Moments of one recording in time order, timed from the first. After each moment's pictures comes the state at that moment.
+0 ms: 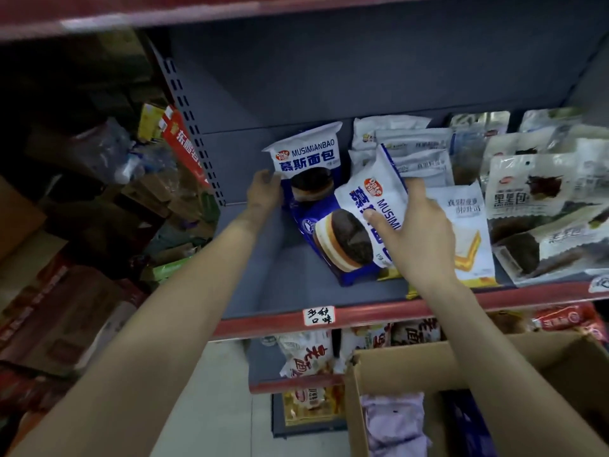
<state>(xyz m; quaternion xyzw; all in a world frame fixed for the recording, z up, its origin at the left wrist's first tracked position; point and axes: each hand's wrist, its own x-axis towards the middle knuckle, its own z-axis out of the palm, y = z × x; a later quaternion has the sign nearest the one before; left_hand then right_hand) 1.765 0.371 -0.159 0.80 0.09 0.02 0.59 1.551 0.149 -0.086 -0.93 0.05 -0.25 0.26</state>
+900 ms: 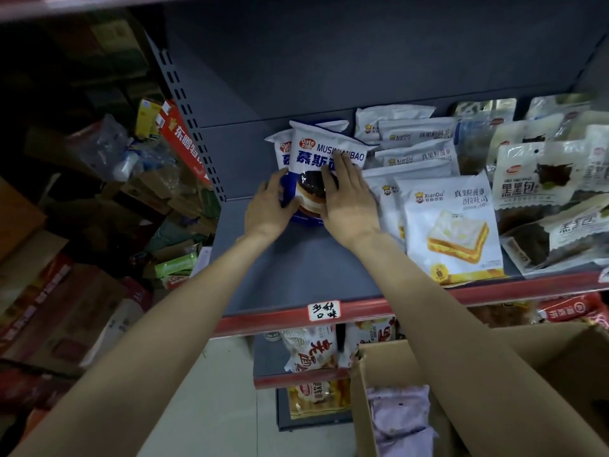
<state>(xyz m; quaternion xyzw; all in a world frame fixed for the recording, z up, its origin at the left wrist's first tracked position) 1.683 0.358 -0.148 0.94 -0.08 0.13 0.31 1.642 0.206 -0.129 -0.97 -0.09 -0.20 0.10</state>
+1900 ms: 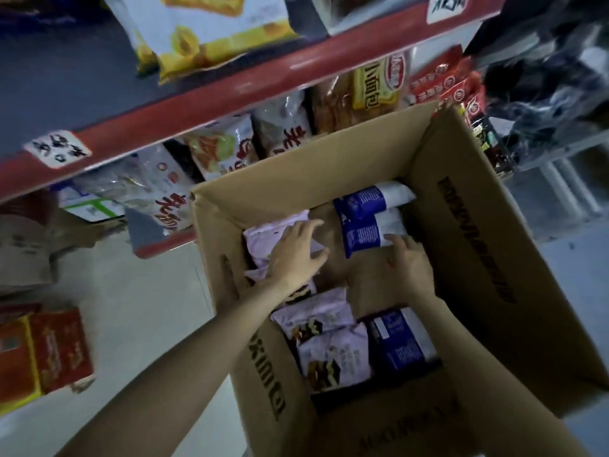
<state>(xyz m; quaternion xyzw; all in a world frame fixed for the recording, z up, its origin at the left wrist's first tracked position) 1.387 0.133 -0.373 0.91 -0.23 -0.24 0.25 1.286 -0.062 -0.400 -0.94 0.22 0.11 0.22</state>
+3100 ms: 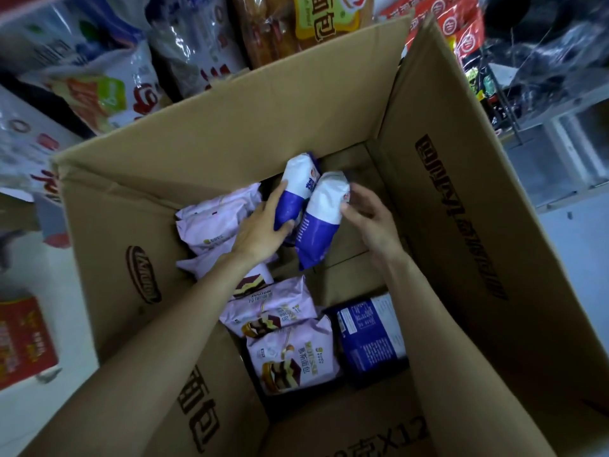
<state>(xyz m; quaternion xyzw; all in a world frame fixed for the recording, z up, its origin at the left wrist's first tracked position) 1.403 0.096 -0.482 0.91 -0.16 -0.30 0.25 1.320 -0.098 -0.460 -0.61 0.36 0.06 0.70</state>
